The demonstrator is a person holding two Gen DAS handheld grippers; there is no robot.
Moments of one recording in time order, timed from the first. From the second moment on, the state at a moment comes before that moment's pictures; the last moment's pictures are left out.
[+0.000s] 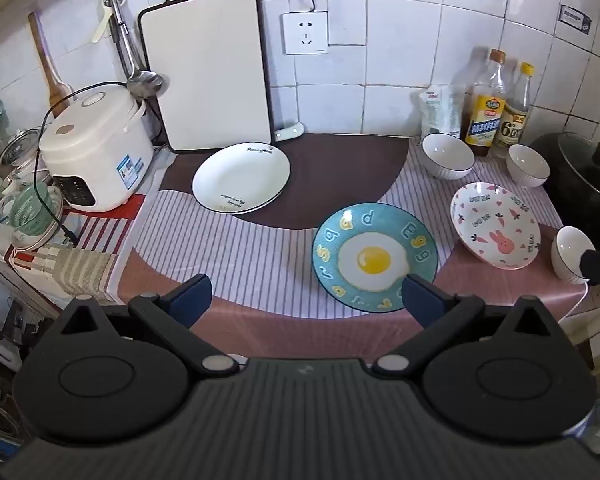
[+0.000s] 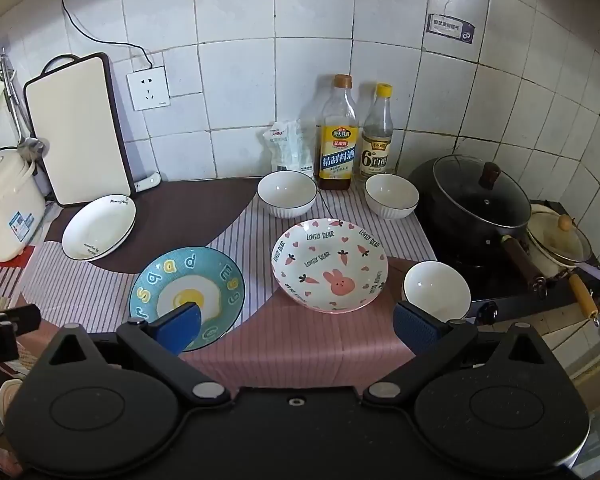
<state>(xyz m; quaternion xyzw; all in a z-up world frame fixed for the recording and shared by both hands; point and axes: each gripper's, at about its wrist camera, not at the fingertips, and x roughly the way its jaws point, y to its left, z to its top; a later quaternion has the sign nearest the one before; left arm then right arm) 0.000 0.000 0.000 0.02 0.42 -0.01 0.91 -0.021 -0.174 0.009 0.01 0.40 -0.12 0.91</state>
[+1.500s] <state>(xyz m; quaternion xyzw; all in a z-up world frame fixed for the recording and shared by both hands) -0.014 0.005 -0.025 0.03 0.40 -0.03 0.91 -0.034 -0.175 -0.012 0.01 0.38 -0.11 0.92</state>
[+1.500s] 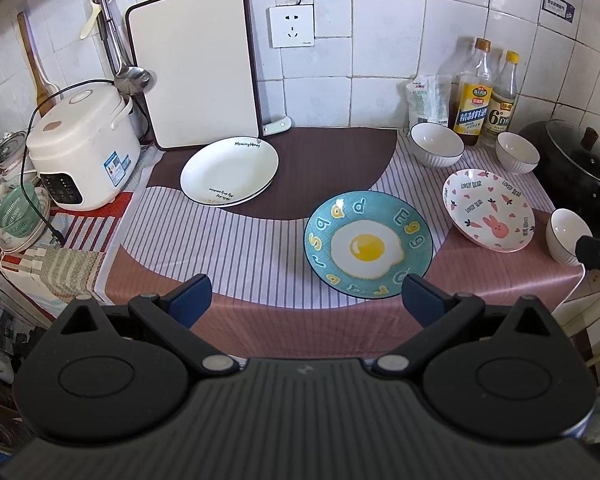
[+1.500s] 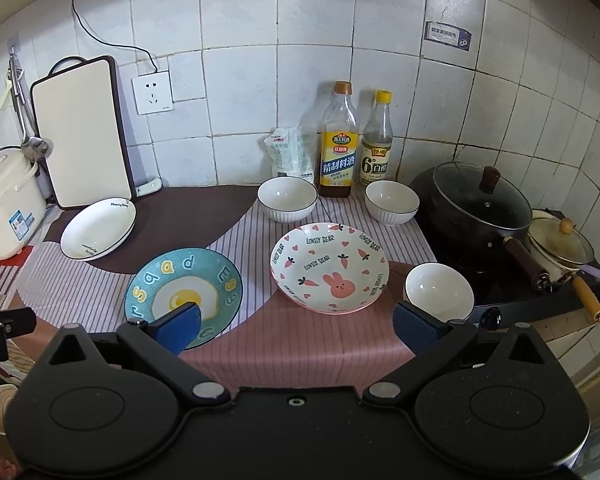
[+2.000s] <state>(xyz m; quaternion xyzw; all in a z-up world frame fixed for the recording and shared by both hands) -0.012 0.009 -0.037 0.01 0.39 -0.02 0.92 -0.041 -0.177 -0.015 0.02 0.35 -0.11 0.93</state>
